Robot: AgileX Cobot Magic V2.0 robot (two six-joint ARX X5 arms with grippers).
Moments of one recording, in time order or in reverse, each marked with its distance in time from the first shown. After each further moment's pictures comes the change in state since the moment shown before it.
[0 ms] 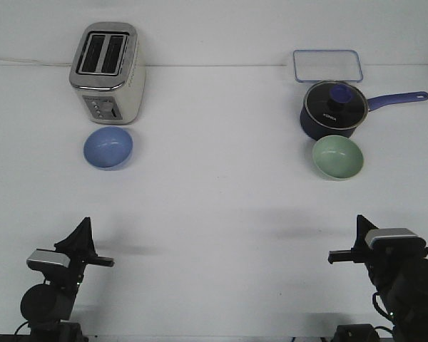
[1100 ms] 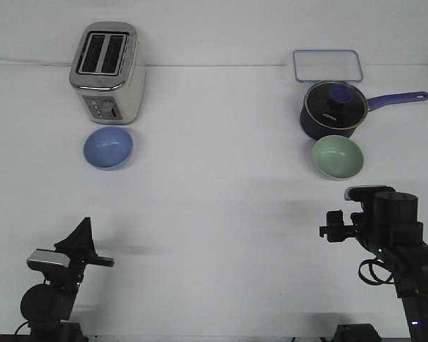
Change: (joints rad) left arm 0.000 0.000 0.000 0.000 0.000 0.000; right arm 0.000 0.461 0.238 -0.289 0.004 -0.022
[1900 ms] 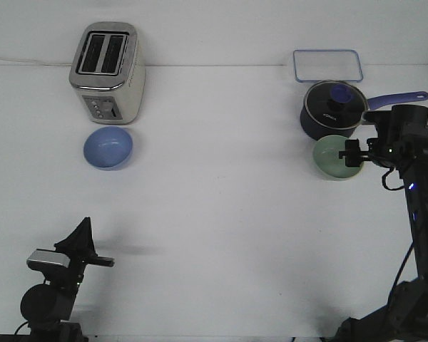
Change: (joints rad) left arm 0.000 0.000 0.000 0.000 0.000 0.000; right arm -0.232 0.731 0.541 0.065 -0.035 -0.160
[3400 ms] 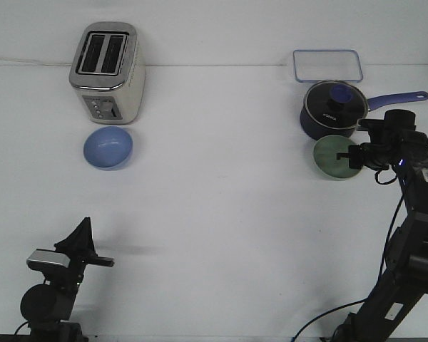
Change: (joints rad) left arm 0.000 0.000 0.000 0.000 0.000 0.000; right arm -0.071 0.313 0.028 0.114 -0.114 -0.039
